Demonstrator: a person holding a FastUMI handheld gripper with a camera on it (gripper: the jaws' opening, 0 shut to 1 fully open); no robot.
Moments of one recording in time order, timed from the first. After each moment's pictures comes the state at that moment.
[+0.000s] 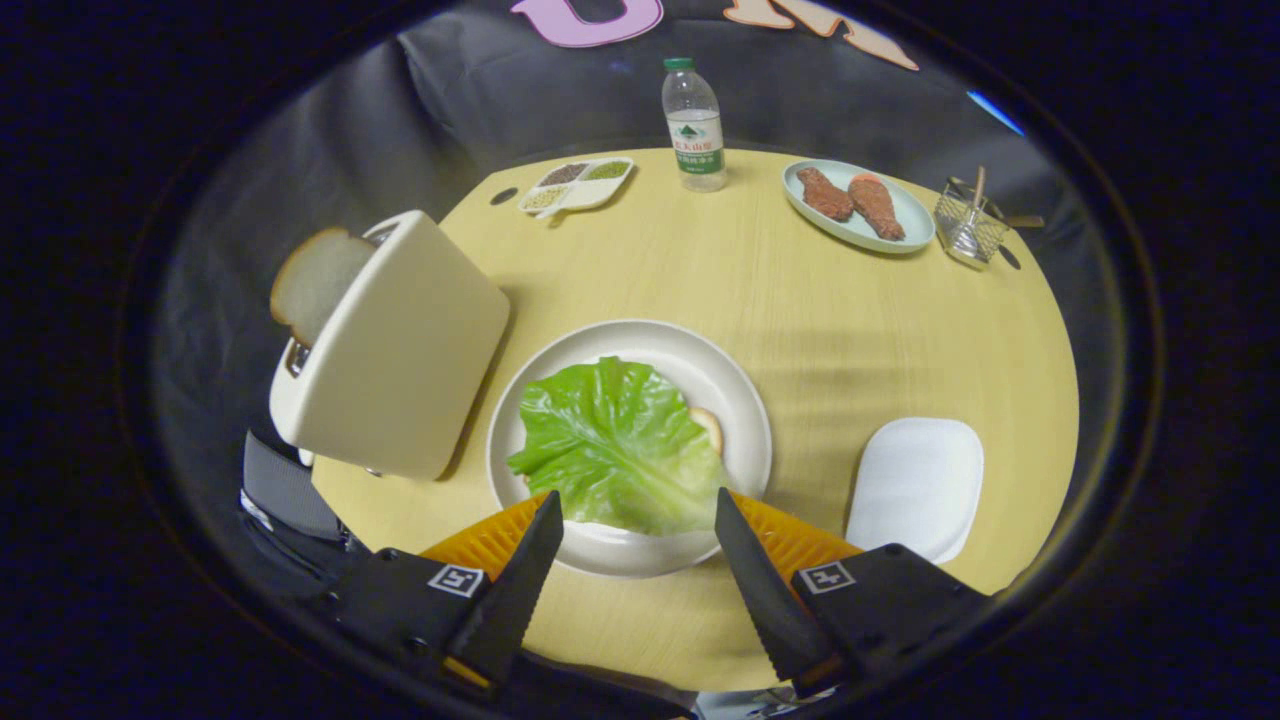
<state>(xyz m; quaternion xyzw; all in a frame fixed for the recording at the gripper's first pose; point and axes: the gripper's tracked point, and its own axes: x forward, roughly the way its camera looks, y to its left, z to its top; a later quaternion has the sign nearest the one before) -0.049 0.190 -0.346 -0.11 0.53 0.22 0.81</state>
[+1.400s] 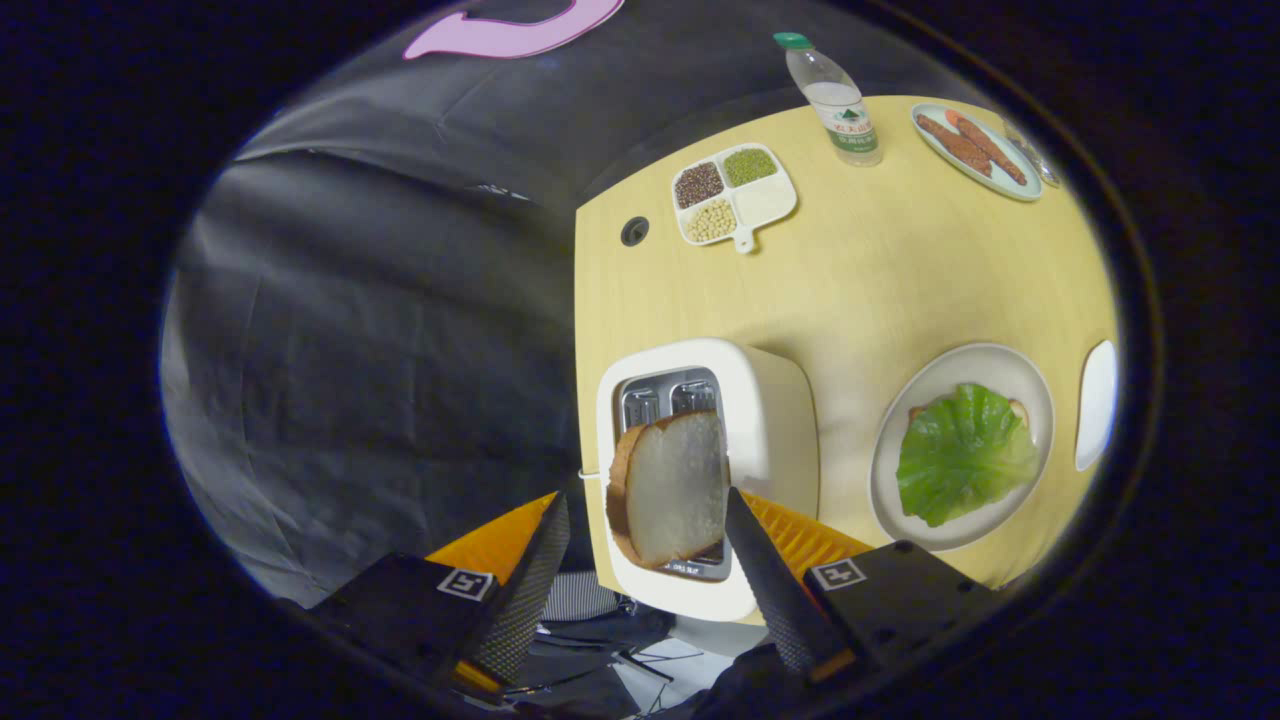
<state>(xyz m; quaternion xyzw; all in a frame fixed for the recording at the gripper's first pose) -0.049 0.450 -0.276 0.14 0.64 0.22 0.72</state>
